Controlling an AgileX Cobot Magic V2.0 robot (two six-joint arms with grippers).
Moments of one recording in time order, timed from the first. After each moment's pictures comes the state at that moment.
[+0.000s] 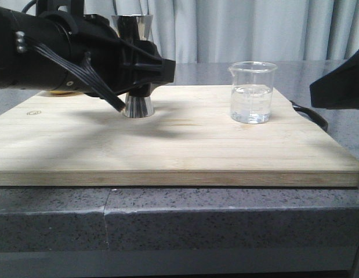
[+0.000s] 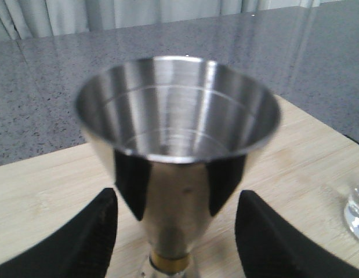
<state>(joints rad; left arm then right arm) -0.77 1.64 -0.73 -0.27 -0.60 0.09 0.46 0.91 -0.32 0.36 -0.17 -0.24</state>
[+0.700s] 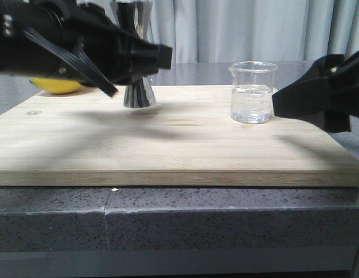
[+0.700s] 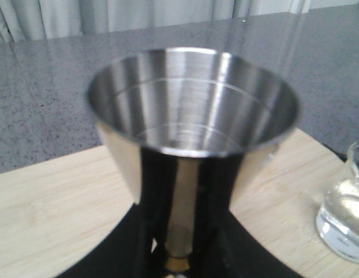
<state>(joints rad) -0.76 1.56 -0.73 -0.23 -0.53 0.05 0.54 1.13 -0.32 0.31 -0.45 -0.24</state>
